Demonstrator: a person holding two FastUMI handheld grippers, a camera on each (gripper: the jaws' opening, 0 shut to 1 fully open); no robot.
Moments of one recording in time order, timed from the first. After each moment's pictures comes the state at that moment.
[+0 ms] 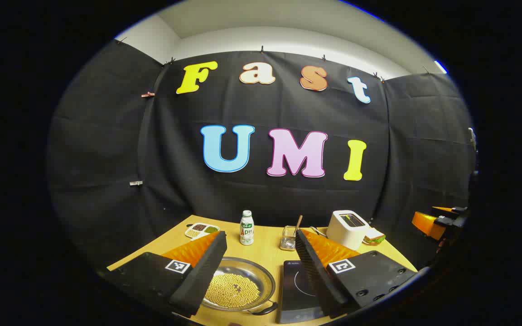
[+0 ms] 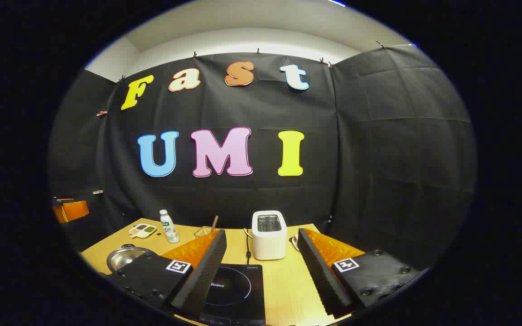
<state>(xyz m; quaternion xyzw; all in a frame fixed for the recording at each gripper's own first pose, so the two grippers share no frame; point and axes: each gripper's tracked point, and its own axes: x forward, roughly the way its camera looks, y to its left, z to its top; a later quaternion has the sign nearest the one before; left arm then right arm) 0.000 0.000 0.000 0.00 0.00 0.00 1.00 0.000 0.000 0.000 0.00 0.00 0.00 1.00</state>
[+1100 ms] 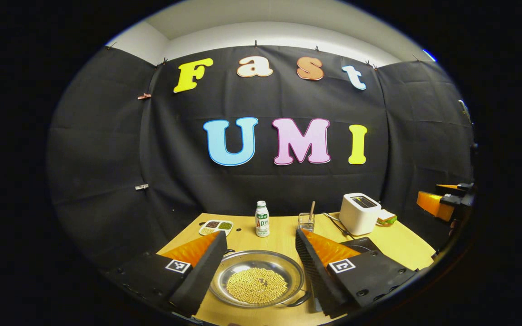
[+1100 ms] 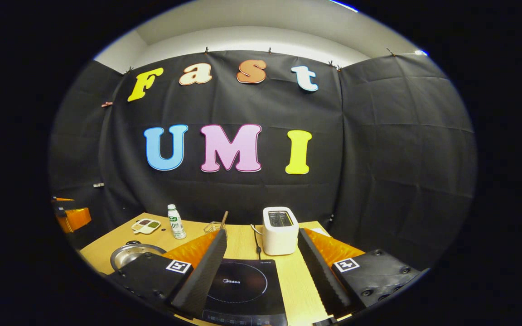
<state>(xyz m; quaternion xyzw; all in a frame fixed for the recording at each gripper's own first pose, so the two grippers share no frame) -0.003 0.071 -0.030 0.03 0.01 -0.02 1.00 -0.025 0.063 -0.008 -0.03 0.01 -0.02 1.00</state>
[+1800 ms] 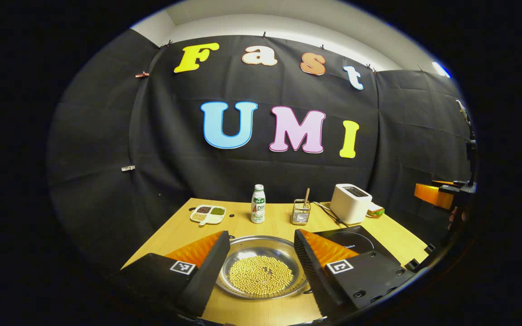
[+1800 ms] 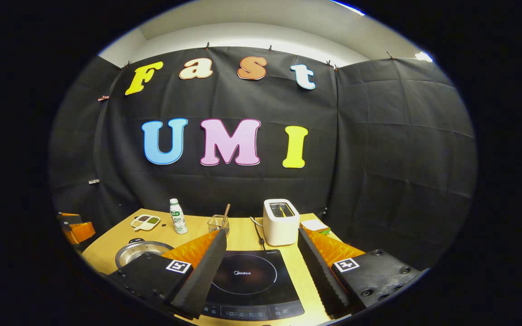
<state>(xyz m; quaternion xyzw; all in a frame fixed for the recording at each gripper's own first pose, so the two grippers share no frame) -0.005 0.127 -0.075 0.01 0.05 -0.08 1.00 -0.052 0.104 -0.018 -0.03 0.03 -0.05 1.00</state>
